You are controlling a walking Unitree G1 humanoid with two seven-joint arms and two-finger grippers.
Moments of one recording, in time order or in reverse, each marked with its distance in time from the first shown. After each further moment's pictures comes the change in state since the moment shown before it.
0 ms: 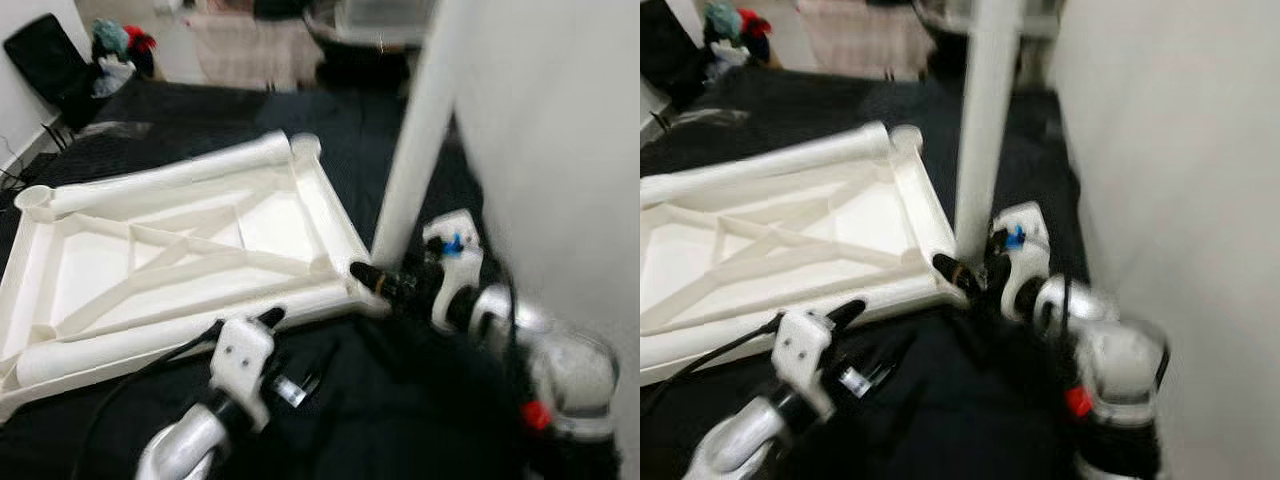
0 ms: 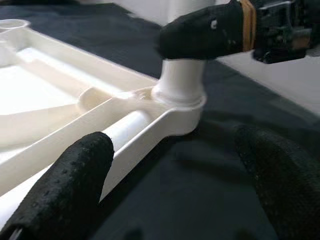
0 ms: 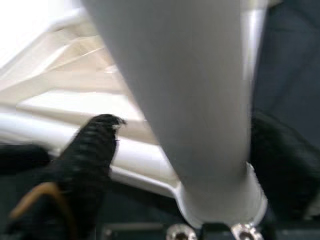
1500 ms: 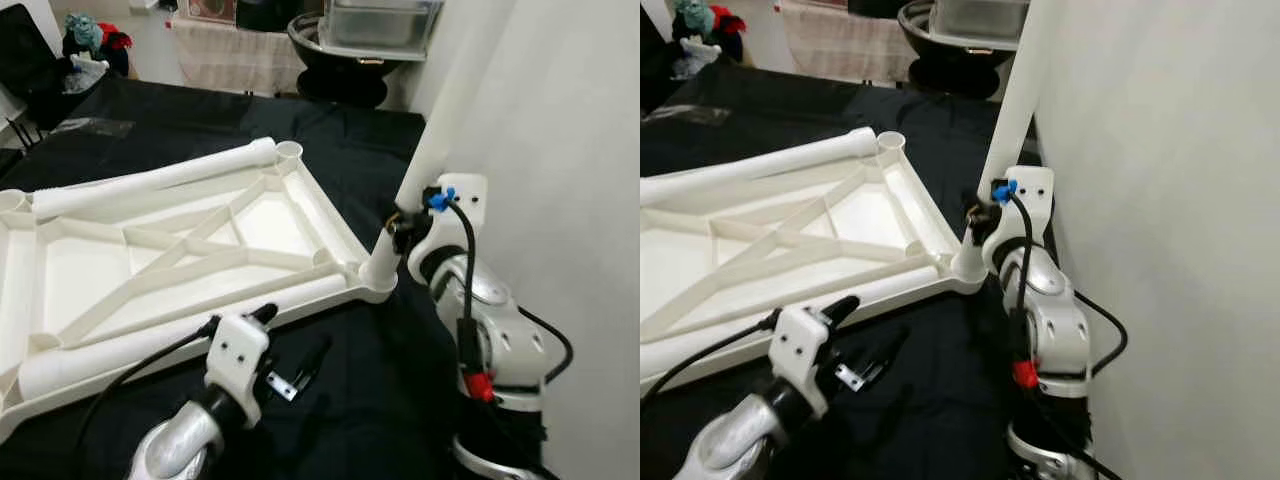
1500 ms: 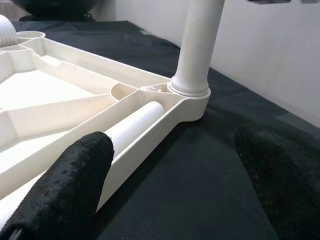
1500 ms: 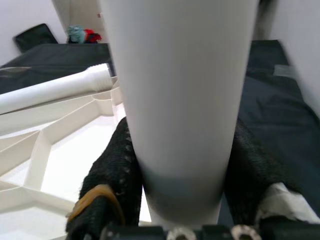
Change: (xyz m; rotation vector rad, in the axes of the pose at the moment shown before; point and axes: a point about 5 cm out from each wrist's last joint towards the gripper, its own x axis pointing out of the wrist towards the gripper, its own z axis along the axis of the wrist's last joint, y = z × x) left arm 0.003 0.009 -0.006 0.012 0.015 0.046; right arm 0.023 -0.010 0.018 0.066 -0.156 -0.552
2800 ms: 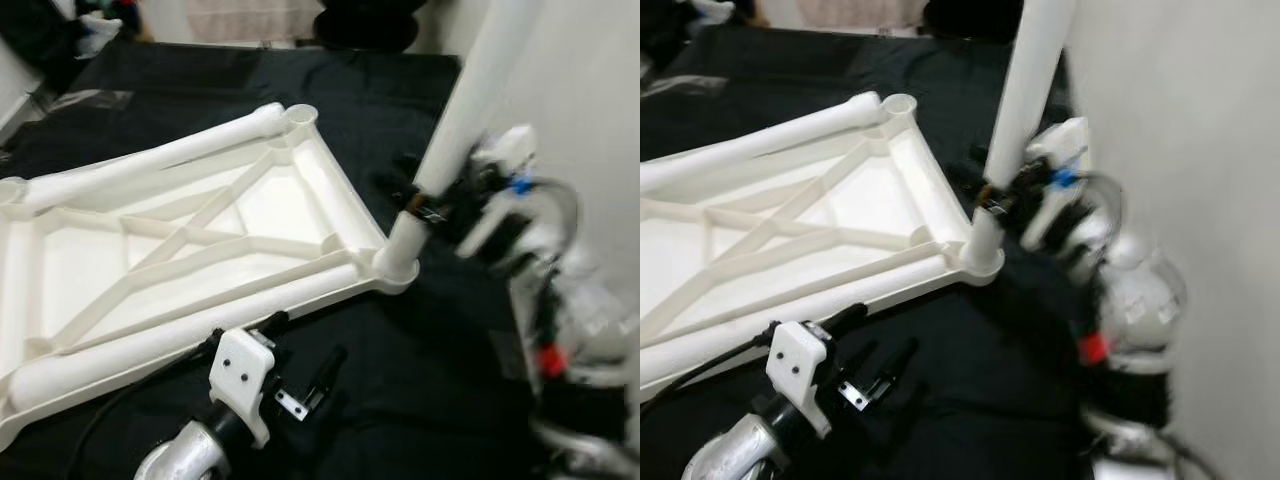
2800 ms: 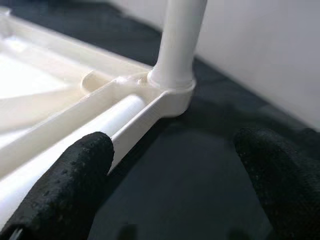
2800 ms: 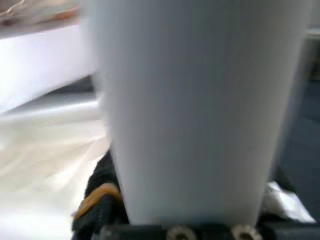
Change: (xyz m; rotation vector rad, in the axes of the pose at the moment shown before) left arm -0.007 -0.014 0.011 -0.010 -0.022 -0.047; right arm -0.013 0.003 0.022 0.002 -0.243 0.053
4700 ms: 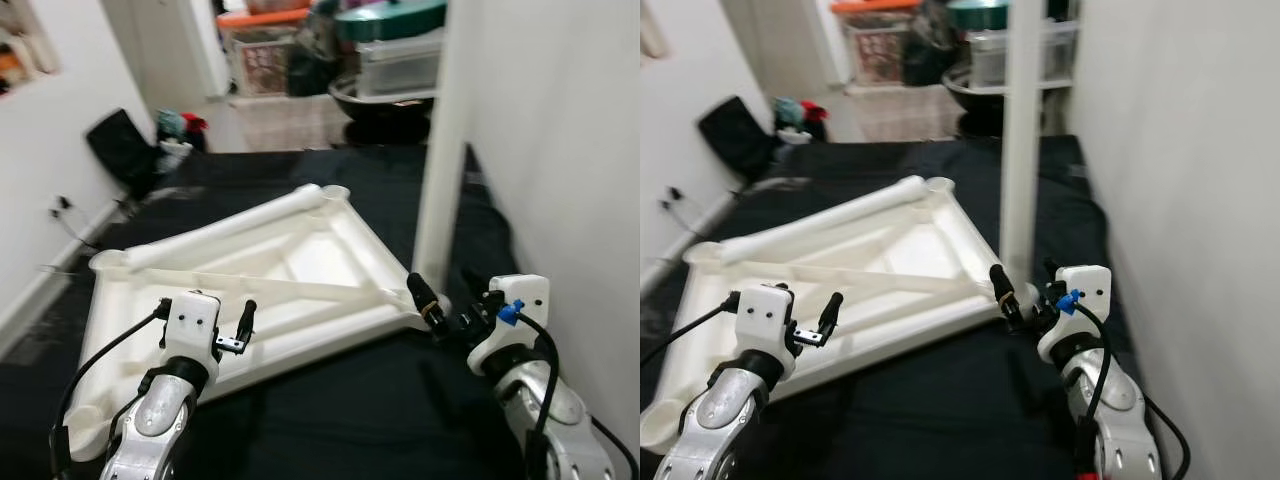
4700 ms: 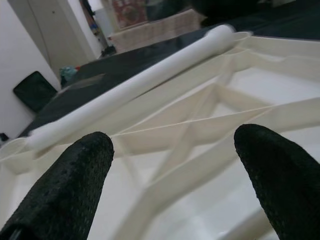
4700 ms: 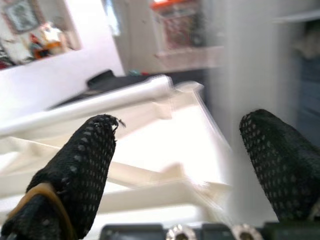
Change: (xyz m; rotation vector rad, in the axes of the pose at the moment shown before) left arm 0.003 0.099 -0.027 0.165 0.143 0.582; right arm -0.060 -0.031 -0.068 -0.036 0.113 0.025
